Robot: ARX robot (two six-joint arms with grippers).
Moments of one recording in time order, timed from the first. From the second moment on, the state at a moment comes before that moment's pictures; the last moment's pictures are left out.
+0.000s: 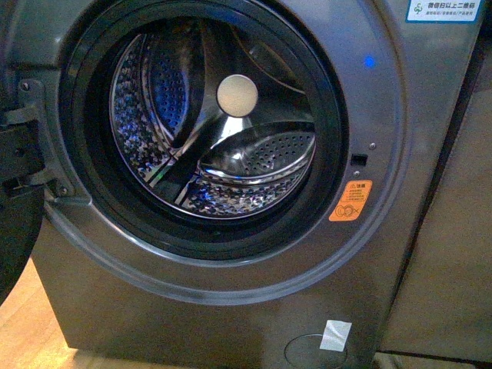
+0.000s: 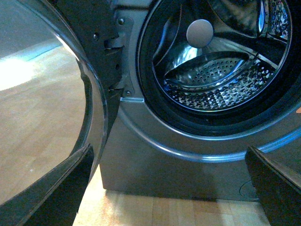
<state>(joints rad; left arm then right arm) 0.00 0.00 0.02 0.00 0.00 0.00 0.00 0.00 0.01 0.00 0.00 0.00</state>
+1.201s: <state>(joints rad) 0.00 0.00 0.02 0.00 0.00 0.00 -0.72 0.85 0.19 0.99 -0.85 0.26</state>
